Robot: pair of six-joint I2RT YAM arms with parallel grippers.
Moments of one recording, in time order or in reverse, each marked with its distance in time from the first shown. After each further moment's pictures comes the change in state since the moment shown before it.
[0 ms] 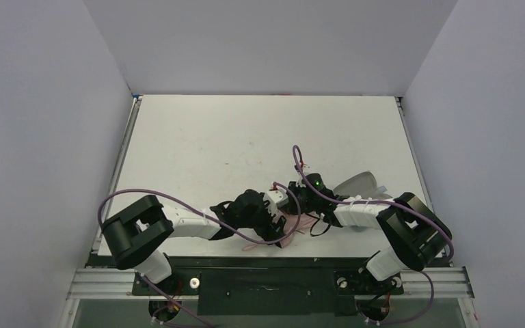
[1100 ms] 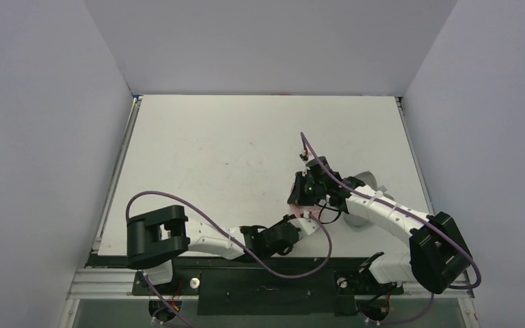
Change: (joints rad) left arm -0.360 0.138 0.192 -0.078 -0.617 0.181; right arm -0.042 -0.201 0.240 -0.606 0.023 -0.074
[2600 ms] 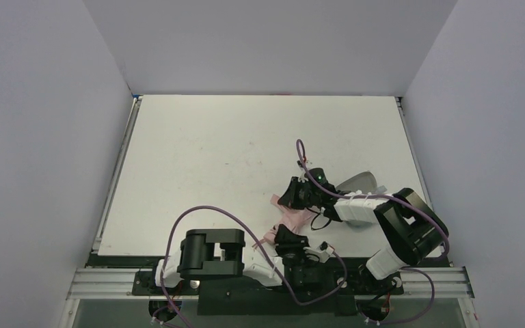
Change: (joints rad) left arm -0.246 0.430 0.324 -0.334 -0.834 0.102; right arm -0.021 0.241 -0.192 0.576 -0.081 0.068
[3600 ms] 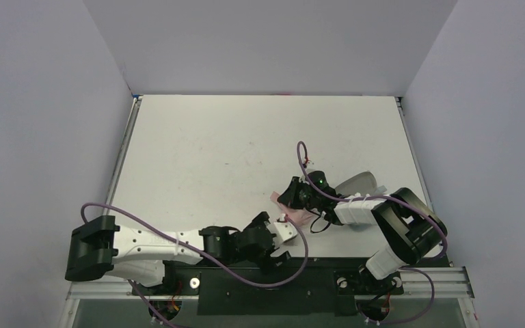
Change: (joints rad) left arm 0.159 -0.819 -0.380 -0.103 0.942 -0.252; right arm 0.013 0.010 -0.061 0.158 0.056 0.016
